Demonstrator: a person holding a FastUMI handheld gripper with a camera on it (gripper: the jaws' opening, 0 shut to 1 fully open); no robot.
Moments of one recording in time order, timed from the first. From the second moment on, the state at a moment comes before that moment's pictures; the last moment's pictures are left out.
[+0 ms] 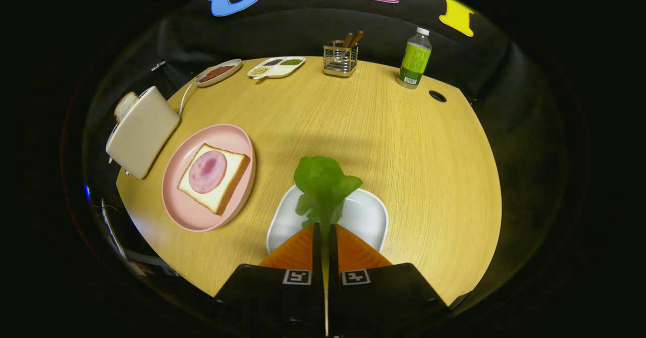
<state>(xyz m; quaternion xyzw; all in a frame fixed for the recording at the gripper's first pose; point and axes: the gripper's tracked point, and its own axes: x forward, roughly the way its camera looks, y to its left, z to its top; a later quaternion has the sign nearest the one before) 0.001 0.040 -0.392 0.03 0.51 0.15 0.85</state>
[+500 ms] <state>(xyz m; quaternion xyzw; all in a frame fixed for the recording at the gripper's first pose) 0.002 0.150 -0.324 0.04 0.49 0.25 0.84</state>
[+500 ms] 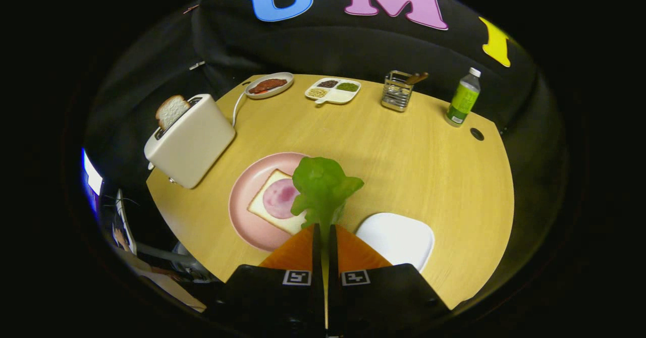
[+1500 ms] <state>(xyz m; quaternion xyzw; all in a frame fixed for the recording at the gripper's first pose) 0.023 0.215 -0.323 0.04 0.48 0.26 0.83</state>
